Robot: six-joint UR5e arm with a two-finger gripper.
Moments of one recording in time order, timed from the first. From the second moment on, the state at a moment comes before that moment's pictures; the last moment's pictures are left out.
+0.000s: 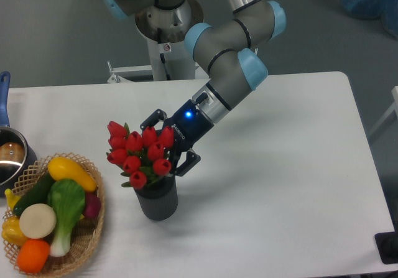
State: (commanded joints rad) arm 2.57 -1.85 -1.93 -0.81 0.45 1.47
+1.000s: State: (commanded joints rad) arm 2.58 -1.85 -1.93 -0.82 0.39 1.47
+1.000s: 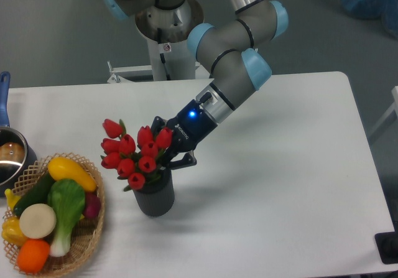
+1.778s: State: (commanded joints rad) arm 2.61 -1.81 -1.92 -0.82 0.28 1.37
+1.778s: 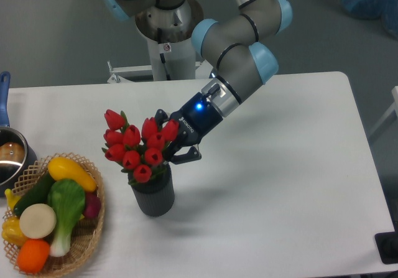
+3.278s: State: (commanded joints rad) arm 2.64 -1.67 -1.78 -0.82 0.29 0.98
